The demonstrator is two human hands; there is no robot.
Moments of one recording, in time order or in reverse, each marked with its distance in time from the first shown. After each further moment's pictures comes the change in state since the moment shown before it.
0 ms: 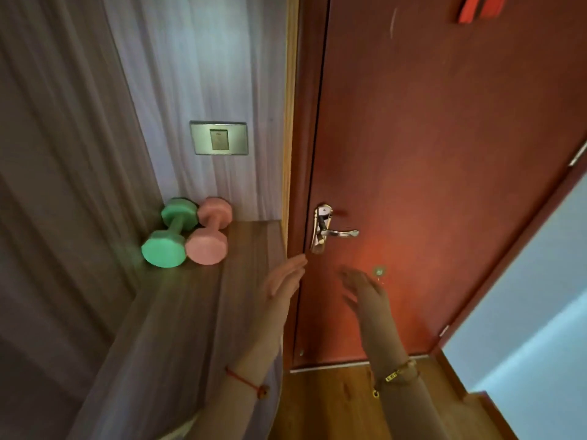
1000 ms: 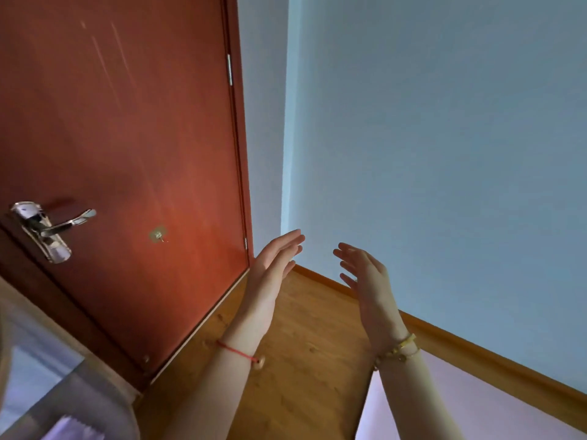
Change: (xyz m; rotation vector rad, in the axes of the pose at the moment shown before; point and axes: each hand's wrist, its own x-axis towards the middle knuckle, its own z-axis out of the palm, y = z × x) left_hand -0.177 -0.037 0.236 -0.079 -0.909 -0.192; right_hand -0.263 0.011 -0.250 0.011 0.950 -0.090
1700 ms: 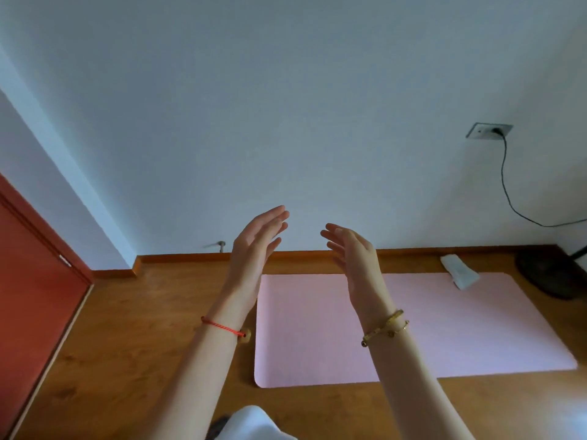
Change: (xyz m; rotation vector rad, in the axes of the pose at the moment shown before) left_hand -0.077 -0.108 0.329 0.040 -0.495 -0.102; right_hand -0.065 0.034 -0.354 0.113 0.554 0.091
